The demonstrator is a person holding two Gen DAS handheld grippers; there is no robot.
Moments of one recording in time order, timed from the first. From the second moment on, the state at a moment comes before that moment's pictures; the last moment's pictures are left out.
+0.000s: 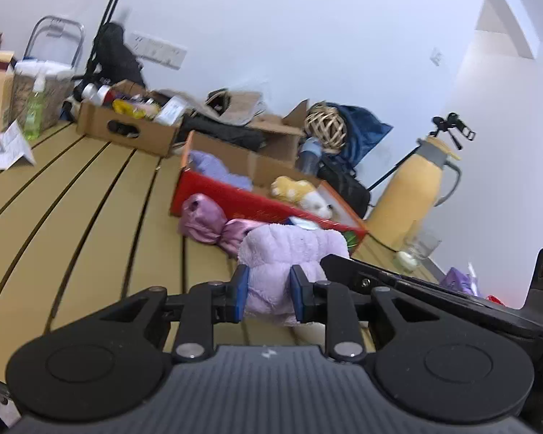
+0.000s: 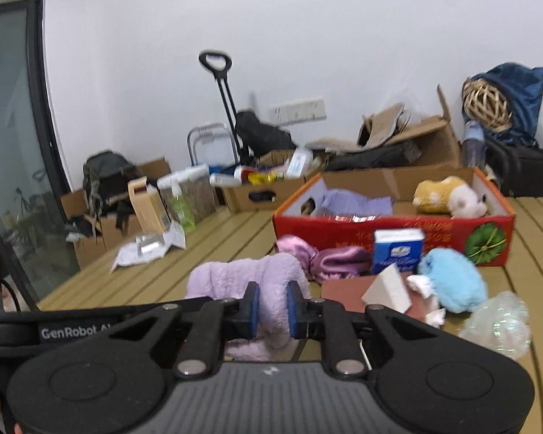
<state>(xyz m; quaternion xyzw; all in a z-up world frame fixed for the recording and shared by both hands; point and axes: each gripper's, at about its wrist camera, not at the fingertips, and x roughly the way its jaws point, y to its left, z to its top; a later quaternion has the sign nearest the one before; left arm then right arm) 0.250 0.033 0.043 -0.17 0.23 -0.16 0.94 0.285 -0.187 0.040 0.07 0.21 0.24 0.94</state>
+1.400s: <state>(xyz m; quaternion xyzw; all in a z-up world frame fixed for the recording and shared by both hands) 0.687 -0.028 0.022 -0.13 0.43 -0.13 0.88 0.715 -0.215 0.015 0.07 0.41 0.11 0.90</state>
